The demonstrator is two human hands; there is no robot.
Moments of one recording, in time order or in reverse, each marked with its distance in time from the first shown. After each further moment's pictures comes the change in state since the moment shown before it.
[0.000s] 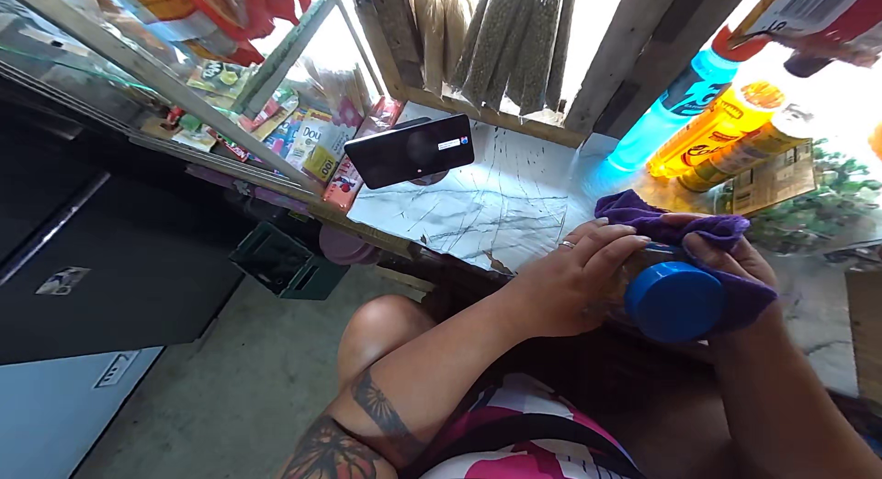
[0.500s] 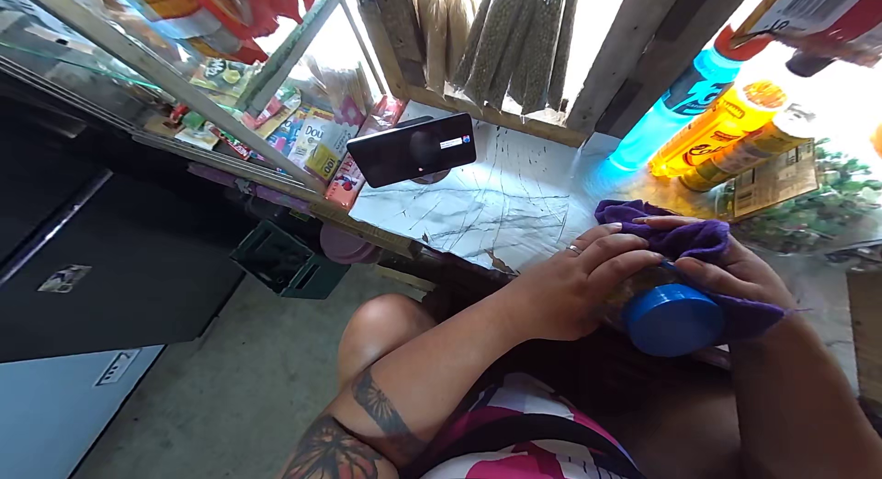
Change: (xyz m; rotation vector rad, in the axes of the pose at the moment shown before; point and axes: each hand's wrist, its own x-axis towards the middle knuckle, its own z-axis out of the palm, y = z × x) left_hand -0.002 0.001 -0.001 -0.022 -0.032 0.084; right_hand 0.004 -0.009 -0.009 -0.071 -0.245 0.082
